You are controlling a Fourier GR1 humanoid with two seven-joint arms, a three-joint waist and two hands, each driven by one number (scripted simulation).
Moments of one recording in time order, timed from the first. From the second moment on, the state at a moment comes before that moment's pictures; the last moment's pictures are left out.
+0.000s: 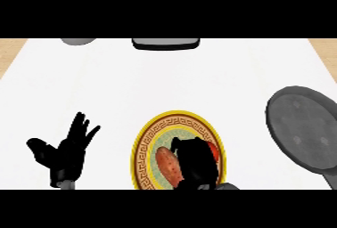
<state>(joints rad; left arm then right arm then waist) 0.08 0.12 -0.06 -1.48 0.26 0.25 0.10 -0.25 -0.07 0.77 -1.58 0.87 0.20 0.82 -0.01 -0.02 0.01</state>
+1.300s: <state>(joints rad) 0.07 0.11 -0.05 -1.48 0.24 0.24 0.10 -0.10 -0.17 0.57 -2.32 1.33 0.21 0.99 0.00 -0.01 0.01</state>
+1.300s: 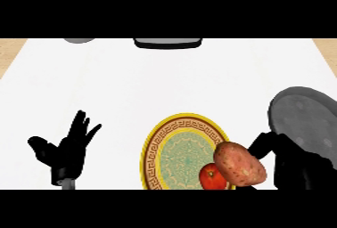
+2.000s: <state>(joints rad) 0.06 0.09 -0.05 -1.48 0.23 0.24 0.10 -0.16 -0.34 -0.01 -1.88 1.03 -0.06 0.58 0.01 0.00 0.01</state>
